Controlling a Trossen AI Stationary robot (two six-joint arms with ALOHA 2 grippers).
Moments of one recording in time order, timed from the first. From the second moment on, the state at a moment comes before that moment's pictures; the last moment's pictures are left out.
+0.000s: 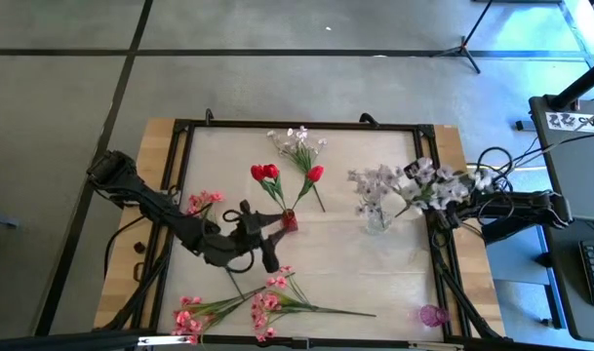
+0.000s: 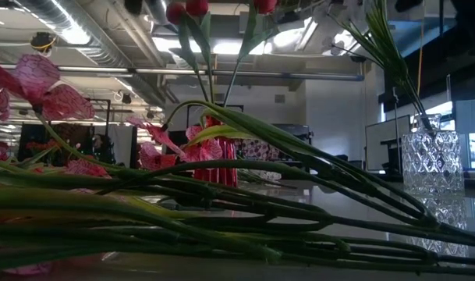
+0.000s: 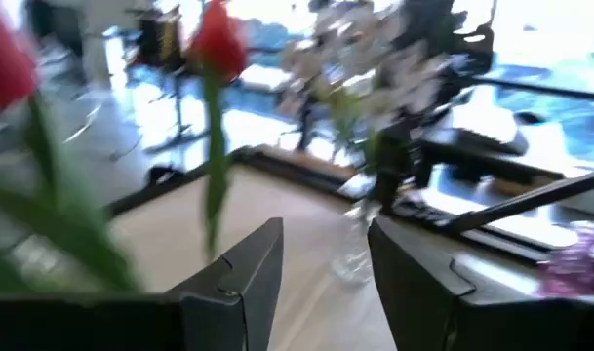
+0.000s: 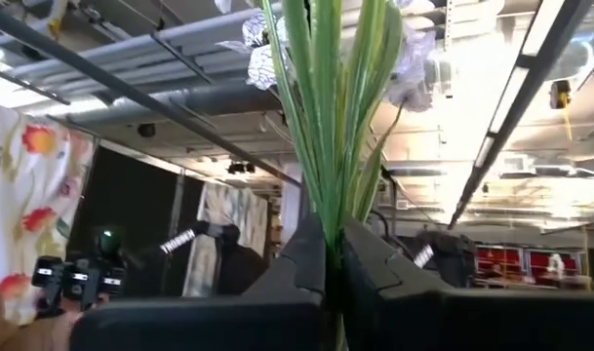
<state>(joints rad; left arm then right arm) -0.54 1.52 0.90 0.45 -1.07 -0.26 -0.12 0.41 0.17 0.96 -0.52 0.27</state>
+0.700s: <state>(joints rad) -0.55 1.62 0.90 0.99 -0.48 0.11 -0.08 0.63 0.64 0.62 -0.52 0.24</state>
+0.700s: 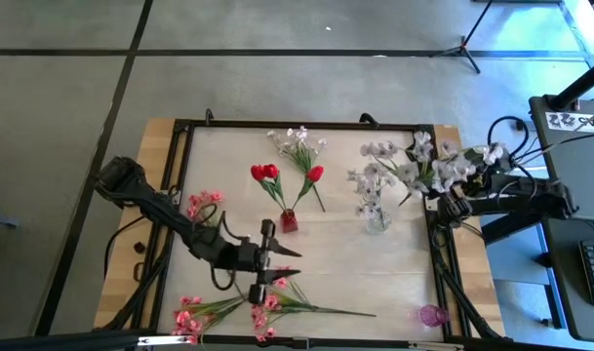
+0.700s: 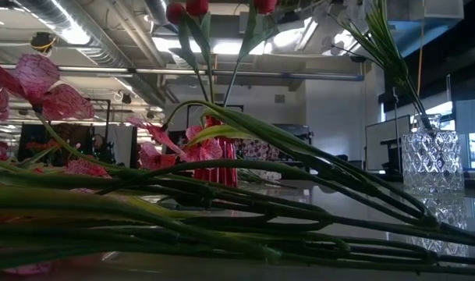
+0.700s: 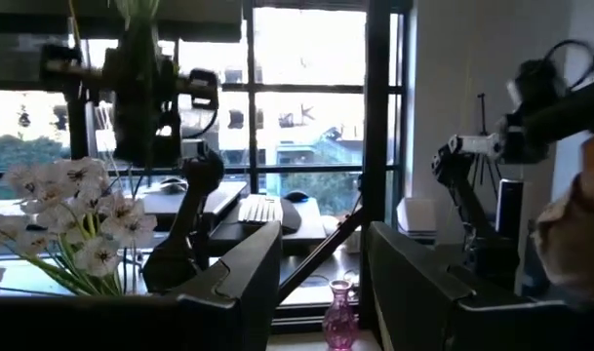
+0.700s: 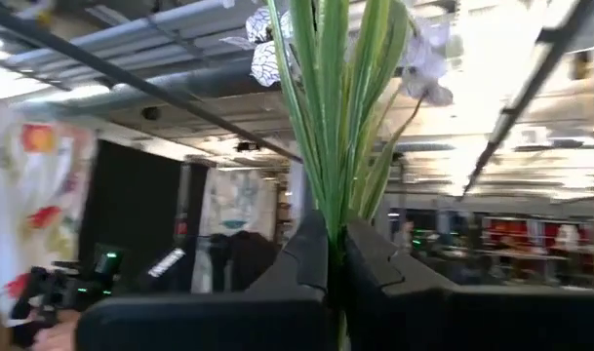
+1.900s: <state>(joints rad) -0.48 2.04 1.42 0.77 -0.50 0.17 0.83 1.41 0.87 0.89 0.64 -0.34</state>
